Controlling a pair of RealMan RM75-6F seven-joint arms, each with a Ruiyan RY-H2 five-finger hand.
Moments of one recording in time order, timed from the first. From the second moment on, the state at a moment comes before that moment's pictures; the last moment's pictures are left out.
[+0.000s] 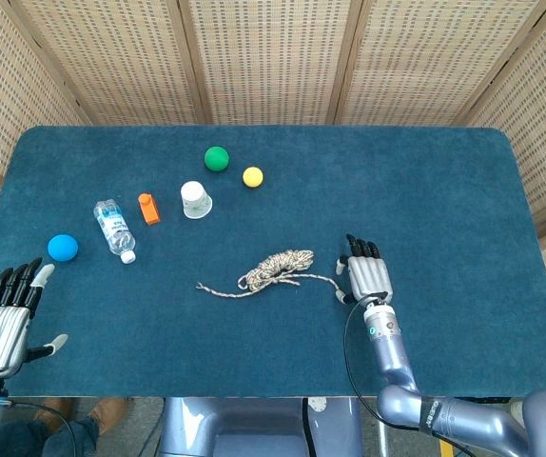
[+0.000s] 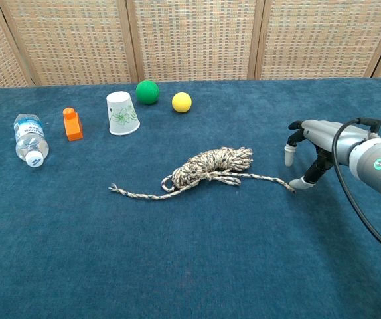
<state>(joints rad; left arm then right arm) -0.10 -1.13 -0.02 -1.86 1.49 1.50 0.29 0.66 -1.72 0.27 -1.46 -0.75 1.12 -0.63</state>
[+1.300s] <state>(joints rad) -0.11 -1.13 -0.02 -1.86 1.47 1.46 0.31 0.68 -1.78 0.26 -1.36 -0.66 1.07 -0.60</state>
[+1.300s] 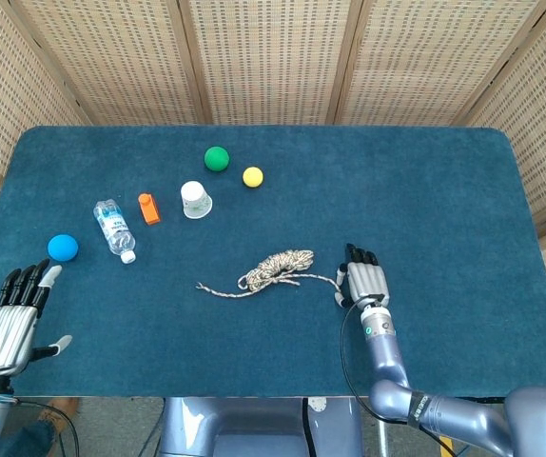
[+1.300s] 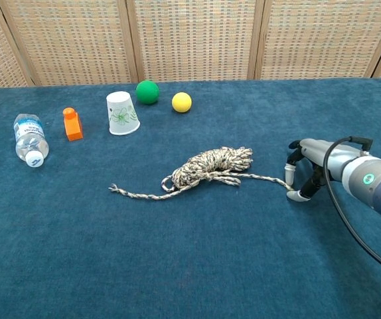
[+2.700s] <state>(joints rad) -0.47 -1.43 -0.15 -1.53 1.47 1.10 0.32 0.68 -1.78 0.22 -1.36 -0.82 1.11 -0.59</state>
